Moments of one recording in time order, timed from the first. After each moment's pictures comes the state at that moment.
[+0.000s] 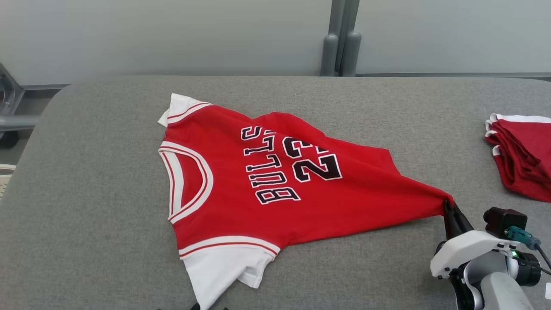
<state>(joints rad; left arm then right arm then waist) 0.12 0.30 -0.56 0.28 -0.58 -0.03 -0.10 -0.18 -0.05 -0.14 0.48 0.22 0.13 -0.11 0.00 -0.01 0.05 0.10</state>
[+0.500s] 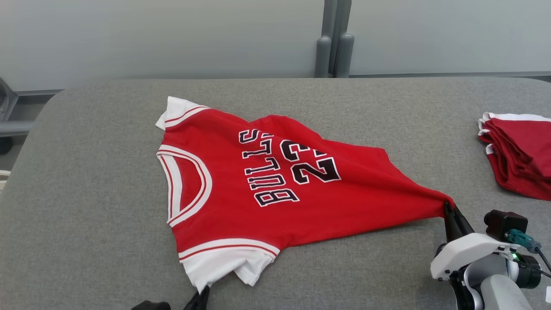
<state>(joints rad) 0.06 0.26 -0.52 0.37 -0.60 -0.06 -0.22 -0.17 -0.05 -0.14 0.48 0.22 0.13 -0.12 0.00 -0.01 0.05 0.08</state>
